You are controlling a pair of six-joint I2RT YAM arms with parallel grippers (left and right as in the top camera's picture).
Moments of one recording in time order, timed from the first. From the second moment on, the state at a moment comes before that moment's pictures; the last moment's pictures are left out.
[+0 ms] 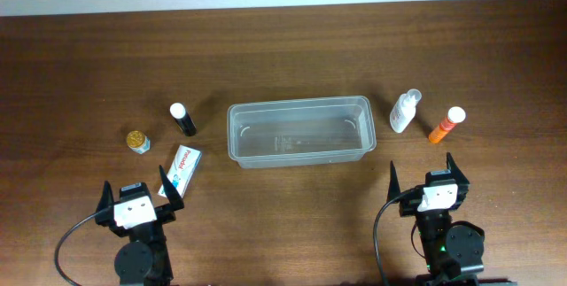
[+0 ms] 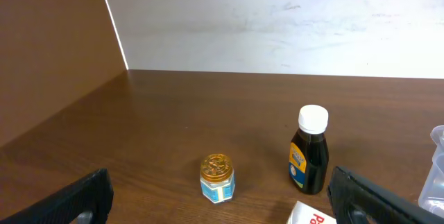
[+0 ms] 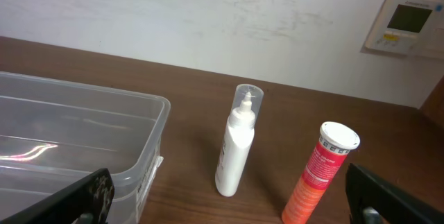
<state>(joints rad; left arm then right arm) 0.01 0.02 0.02 -0.06 -0.30 0.06 0.08 0.01 0.01 -0.07 0.04 -0.16</state>
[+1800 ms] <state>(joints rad) 0.01 1.03 1.10 -0.87 -0.10 -0.06 0.08 1.44 1.62 -1.19 -0.01 0.00</state>
